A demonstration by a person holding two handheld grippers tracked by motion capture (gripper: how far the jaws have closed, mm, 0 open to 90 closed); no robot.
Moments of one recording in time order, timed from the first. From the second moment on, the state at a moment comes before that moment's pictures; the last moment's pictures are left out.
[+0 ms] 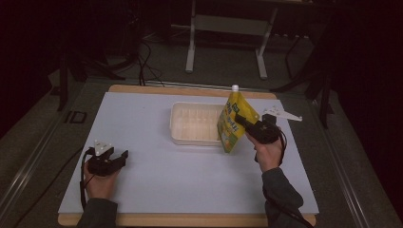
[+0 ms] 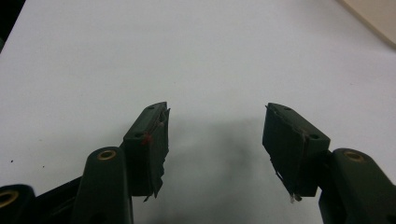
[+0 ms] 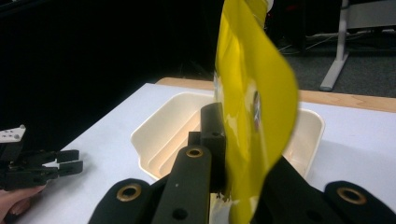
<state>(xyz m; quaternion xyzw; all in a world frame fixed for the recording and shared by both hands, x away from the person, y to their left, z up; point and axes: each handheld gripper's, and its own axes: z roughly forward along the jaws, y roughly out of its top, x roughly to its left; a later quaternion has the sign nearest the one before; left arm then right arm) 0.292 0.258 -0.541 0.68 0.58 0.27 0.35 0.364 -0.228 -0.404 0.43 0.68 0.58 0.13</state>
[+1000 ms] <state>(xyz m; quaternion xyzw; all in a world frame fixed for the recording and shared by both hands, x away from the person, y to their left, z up) 0.292 0.258 -0.541 0.68 0.58 0.27 0.35 0.377 -0.224 -0.400 0.44 0.66 0.59 0.15</state>
